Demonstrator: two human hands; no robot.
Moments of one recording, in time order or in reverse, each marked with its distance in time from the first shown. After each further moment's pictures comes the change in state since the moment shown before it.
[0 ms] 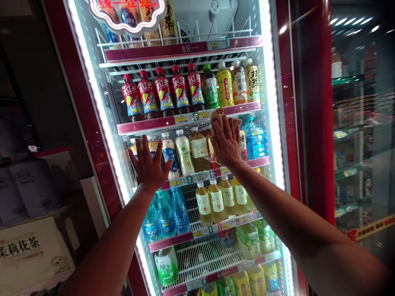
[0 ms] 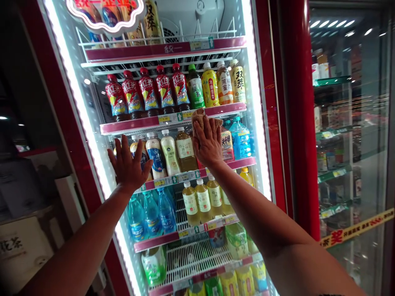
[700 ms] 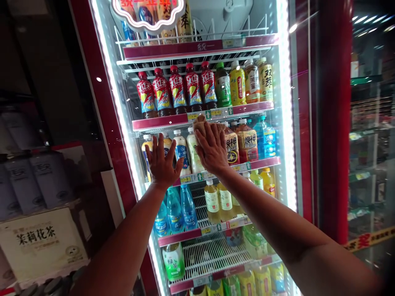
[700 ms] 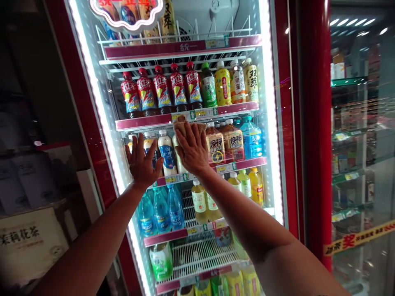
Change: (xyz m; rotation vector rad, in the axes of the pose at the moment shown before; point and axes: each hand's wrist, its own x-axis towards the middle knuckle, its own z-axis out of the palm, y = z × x) left_hand -0.008 -0.011 0.005 -0.052 0.142 0.086; right_hand -0.007 -0.090 0.025 0.030 -0.015 -0.096
